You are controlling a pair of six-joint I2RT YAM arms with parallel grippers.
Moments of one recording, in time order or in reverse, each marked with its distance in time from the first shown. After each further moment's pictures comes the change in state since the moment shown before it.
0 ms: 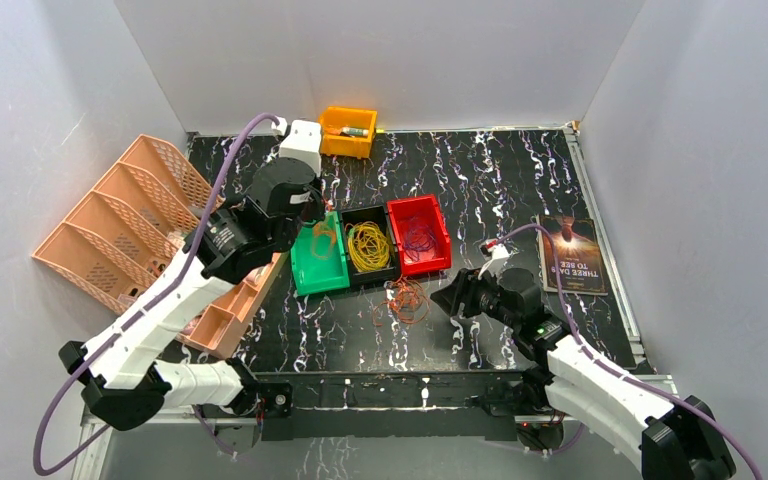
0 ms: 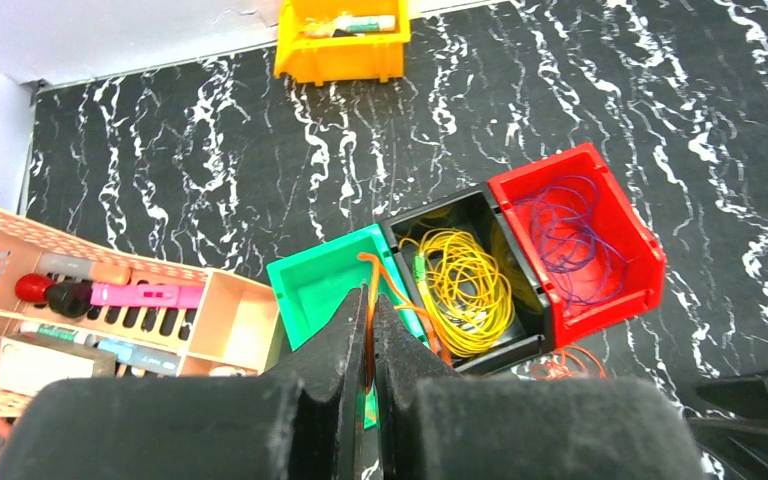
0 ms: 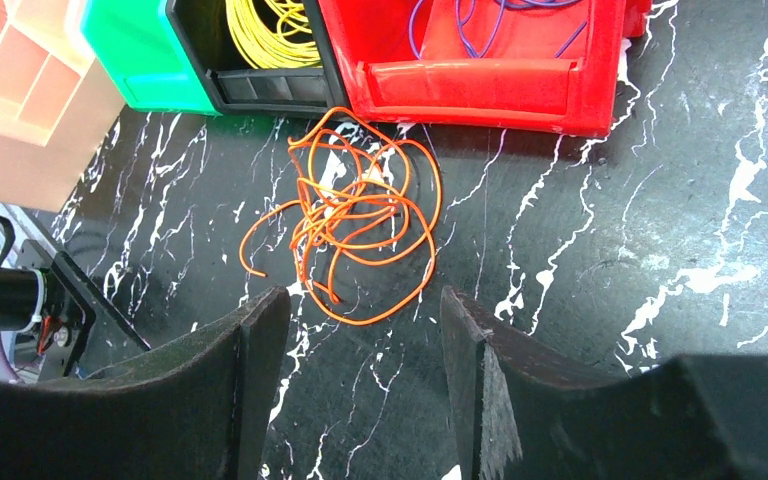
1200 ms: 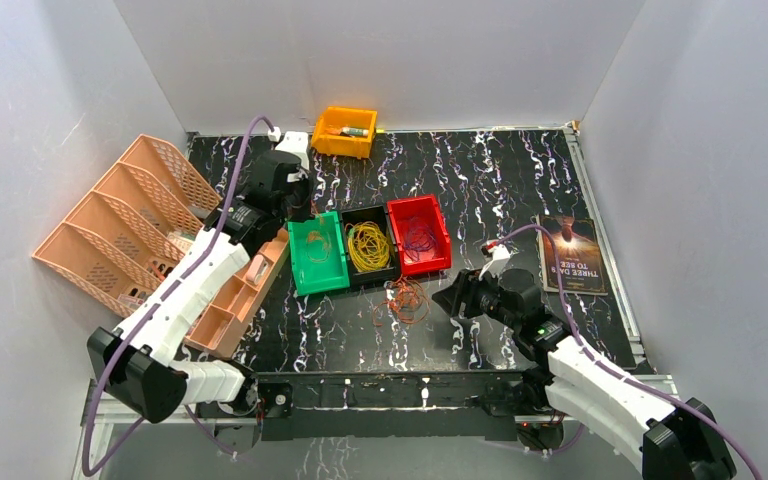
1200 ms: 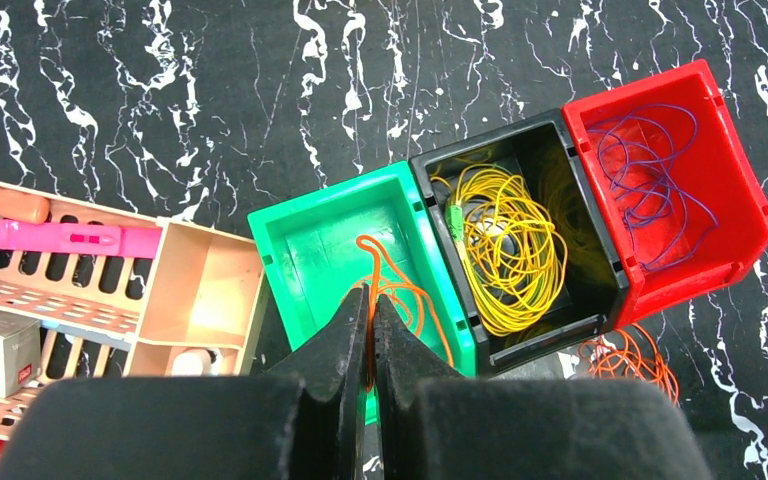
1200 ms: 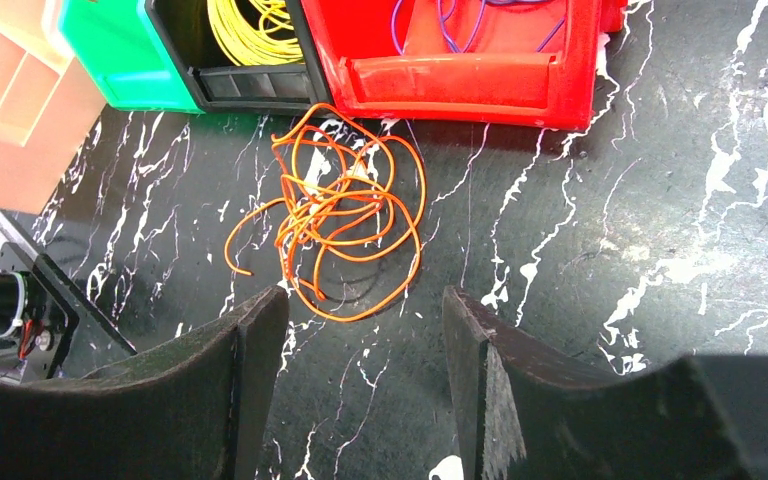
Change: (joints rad) left arm 0.342 0.079 -0.225 0.117 0.357 -0.016; right arm 0.000 -0.011 0.000 -0.029 0.022 -0.014
